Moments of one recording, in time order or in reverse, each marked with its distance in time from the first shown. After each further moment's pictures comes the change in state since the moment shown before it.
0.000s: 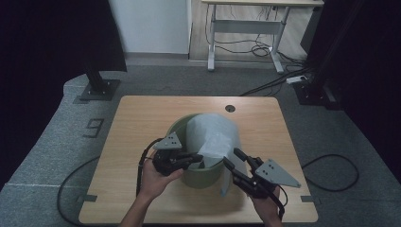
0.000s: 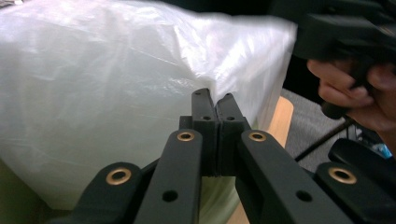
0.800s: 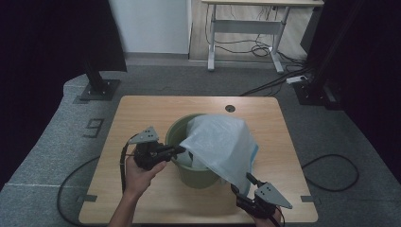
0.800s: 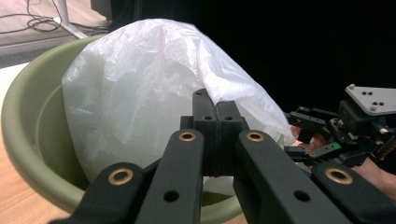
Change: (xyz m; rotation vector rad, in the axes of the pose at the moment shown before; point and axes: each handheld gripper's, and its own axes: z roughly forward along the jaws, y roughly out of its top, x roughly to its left) left arm 0.020 -0.004 -0.040 -0.093 0.062 -0.072; right arm -0.007 -0.104 -0.018 0.207 -0.169 0.039
